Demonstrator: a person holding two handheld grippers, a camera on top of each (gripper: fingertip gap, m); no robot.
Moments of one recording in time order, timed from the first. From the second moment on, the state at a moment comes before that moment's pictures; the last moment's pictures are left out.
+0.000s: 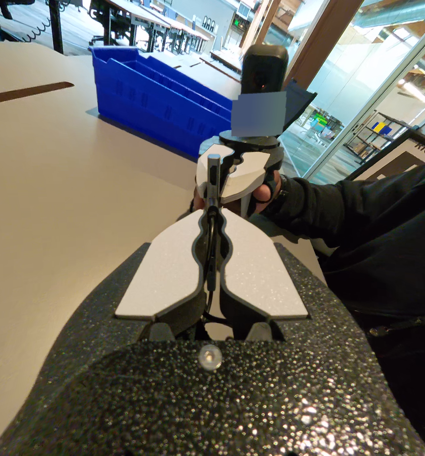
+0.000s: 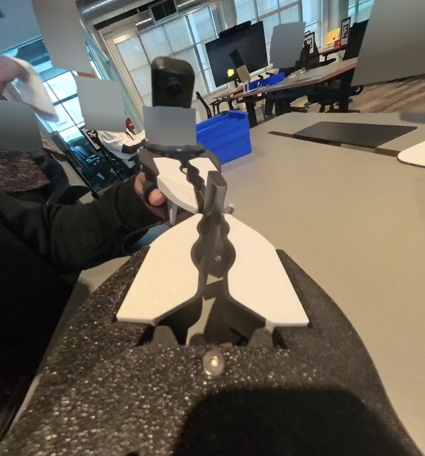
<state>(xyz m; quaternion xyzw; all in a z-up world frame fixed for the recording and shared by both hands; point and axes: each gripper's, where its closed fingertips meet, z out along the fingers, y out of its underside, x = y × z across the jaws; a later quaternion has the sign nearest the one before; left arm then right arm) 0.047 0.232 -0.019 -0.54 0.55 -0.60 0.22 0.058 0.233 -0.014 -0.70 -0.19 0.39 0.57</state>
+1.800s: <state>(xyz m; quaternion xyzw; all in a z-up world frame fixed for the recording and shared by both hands) 0.052 0.244 0.007 -0.51 0.45 -0.70 0.24 0.052 0.231 -0.009 -0.69 -0.19 0.40 0.57</state>
